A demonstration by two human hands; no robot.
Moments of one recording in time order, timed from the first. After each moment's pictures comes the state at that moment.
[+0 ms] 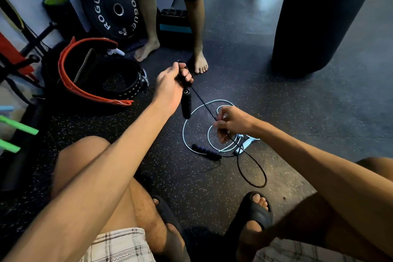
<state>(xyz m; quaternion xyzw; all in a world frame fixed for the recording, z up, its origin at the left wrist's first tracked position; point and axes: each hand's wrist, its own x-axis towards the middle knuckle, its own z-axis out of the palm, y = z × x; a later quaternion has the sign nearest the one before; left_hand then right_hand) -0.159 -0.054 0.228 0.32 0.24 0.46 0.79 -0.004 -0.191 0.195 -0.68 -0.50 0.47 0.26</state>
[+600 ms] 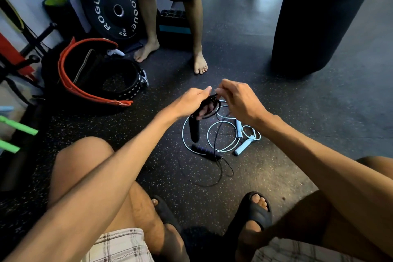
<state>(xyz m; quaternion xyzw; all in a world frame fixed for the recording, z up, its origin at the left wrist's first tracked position) -0.151 -0.085 0.218 0.74 0.30 0.14 0.58 0.004 -0.179 0.234 -0.65 -0.69 0.04 0.32</state>
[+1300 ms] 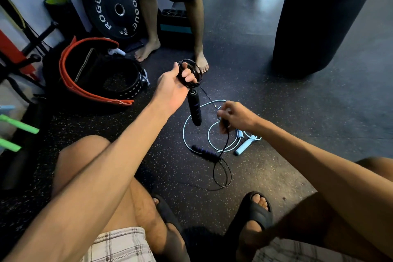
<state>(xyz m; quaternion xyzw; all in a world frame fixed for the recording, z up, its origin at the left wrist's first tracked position) -0.162 -0.063 0.241 0.23 0.19 0.40 0.87 0.000 -0.187 0.200 -0.71 -0.47 0.44 0.29</state>
